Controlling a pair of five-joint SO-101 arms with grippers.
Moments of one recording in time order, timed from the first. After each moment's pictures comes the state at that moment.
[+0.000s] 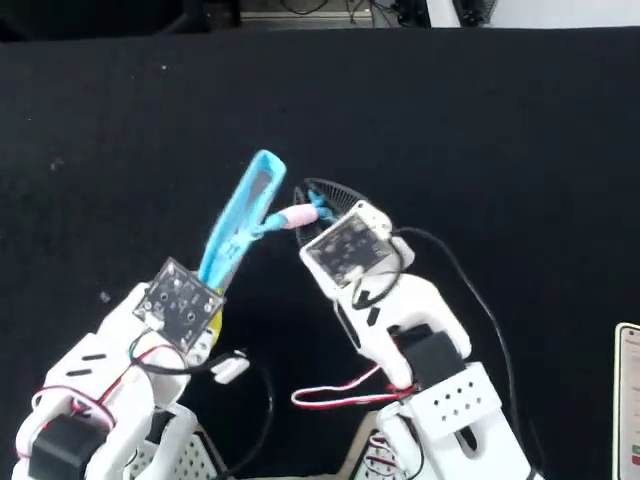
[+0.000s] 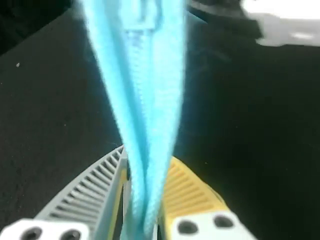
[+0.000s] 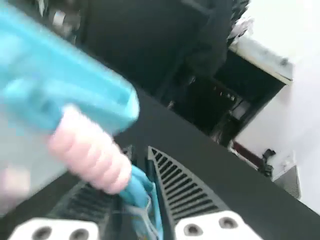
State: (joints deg) left arm 16.8 -96.9 53.4 82.2 -19.7; right arm -23.6 -70.2 71.5 17.5 20.6
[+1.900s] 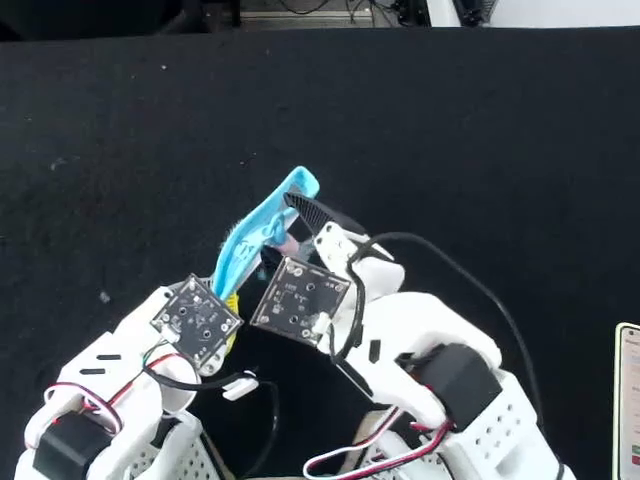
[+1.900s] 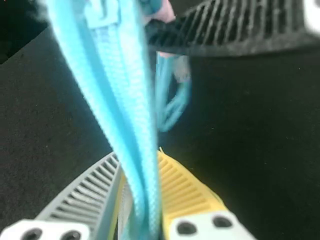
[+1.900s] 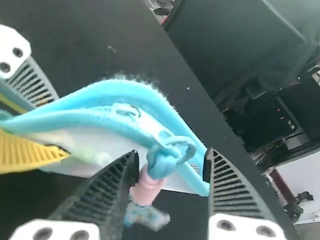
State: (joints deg) left arm 24.2 -97.8 56.0 80.2 -19.7; right arm -40.0 -66.2 42.0 59.0 34.2
